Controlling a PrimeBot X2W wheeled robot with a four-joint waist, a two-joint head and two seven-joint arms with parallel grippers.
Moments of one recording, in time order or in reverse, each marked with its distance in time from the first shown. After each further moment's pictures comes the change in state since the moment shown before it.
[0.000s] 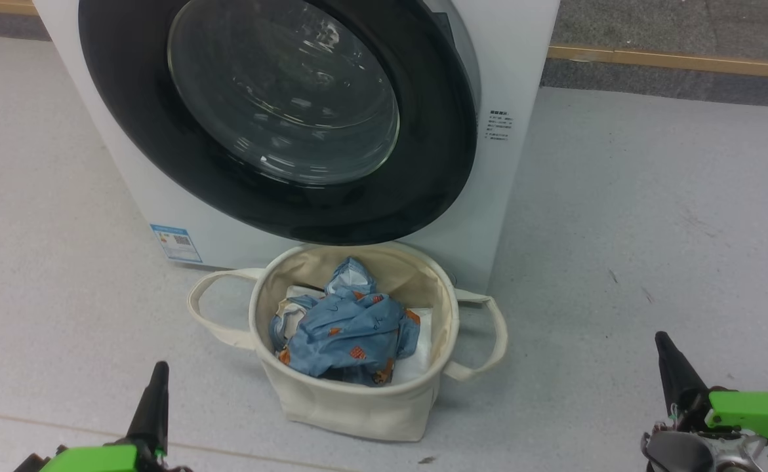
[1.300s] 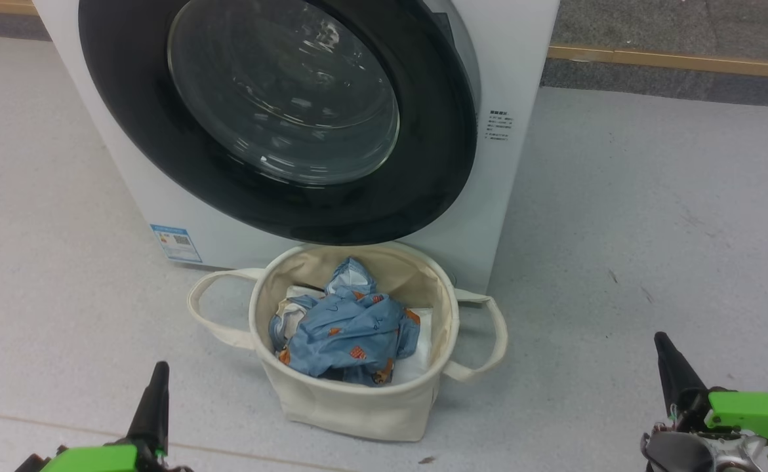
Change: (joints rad) left arm 0.000 -0.003 0.003 0.000 0.000 0.000 0.001; right arm 0.000 0.007 -0.008 0.000 -0.009 0.000 0.009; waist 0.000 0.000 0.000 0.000
